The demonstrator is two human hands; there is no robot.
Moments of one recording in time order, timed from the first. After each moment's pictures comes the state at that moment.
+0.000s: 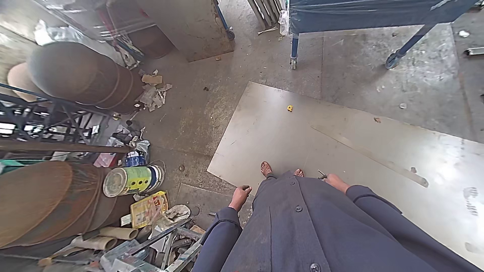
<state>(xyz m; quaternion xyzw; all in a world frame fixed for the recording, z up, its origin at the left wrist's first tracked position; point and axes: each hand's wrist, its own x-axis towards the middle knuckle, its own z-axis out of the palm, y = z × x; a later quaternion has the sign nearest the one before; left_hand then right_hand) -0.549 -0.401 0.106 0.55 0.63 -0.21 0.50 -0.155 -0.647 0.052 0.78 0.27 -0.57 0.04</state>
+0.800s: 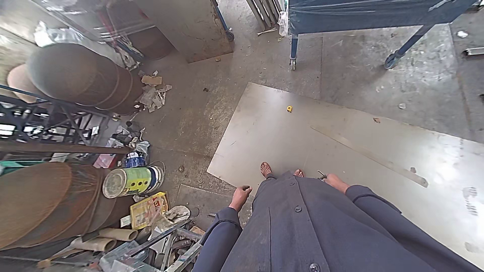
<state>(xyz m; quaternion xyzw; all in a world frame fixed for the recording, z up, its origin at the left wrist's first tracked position) -0.545 -0.401 0.106 0.56 0.63 -0.22 0.50 -0.153 -0.646 0.051 0.78 0.26 -0.57 0.05</state>
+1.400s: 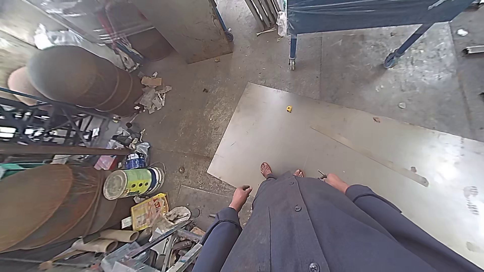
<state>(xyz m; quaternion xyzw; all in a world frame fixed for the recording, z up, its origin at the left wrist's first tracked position) -0.538 -0.399 0.111 0.57 0.62 -0.23 0.49 -0.149 -0.647 0.046 0.77 0.27 -0.57 0.04</state>
